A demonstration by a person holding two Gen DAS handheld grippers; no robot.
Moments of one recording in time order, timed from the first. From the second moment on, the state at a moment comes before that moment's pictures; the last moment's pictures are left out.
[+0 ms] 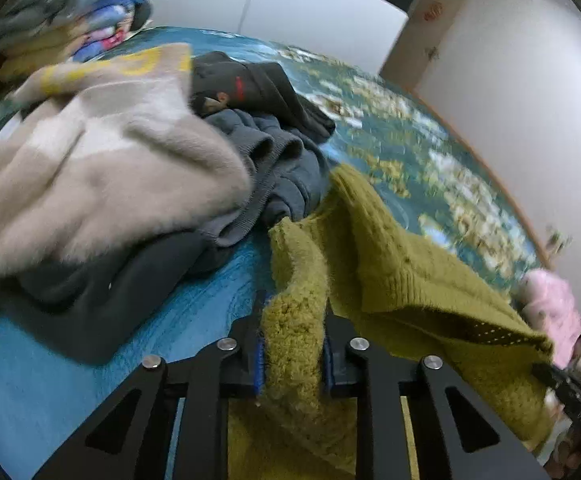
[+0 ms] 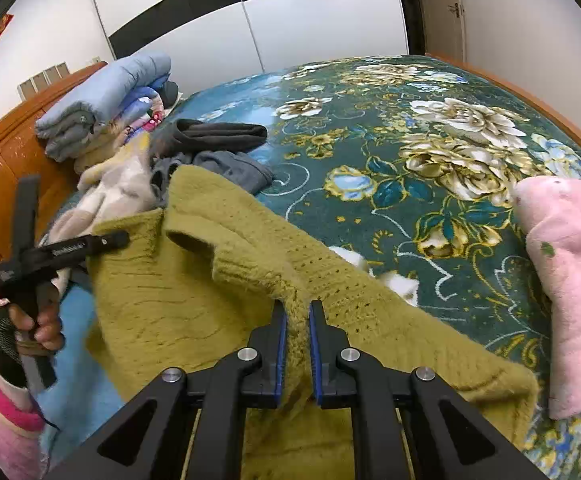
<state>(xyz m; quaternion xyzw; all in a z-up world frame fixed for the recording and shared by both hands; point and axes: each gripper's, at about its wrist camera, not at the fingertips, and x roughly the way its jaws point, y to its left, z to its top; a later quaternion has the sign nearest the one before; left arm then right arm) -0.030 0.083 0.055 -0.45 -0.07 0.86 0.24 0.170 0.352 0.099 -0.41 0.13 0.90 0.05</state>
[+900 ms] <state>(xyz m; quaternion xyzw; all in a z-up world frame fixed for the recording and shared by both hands) 0.272 -0.130 0.238 -0.19 -0.11 0.95 0.23 0.303 0.298 0.339 -0.12 0.02 0.99 0.02</state>
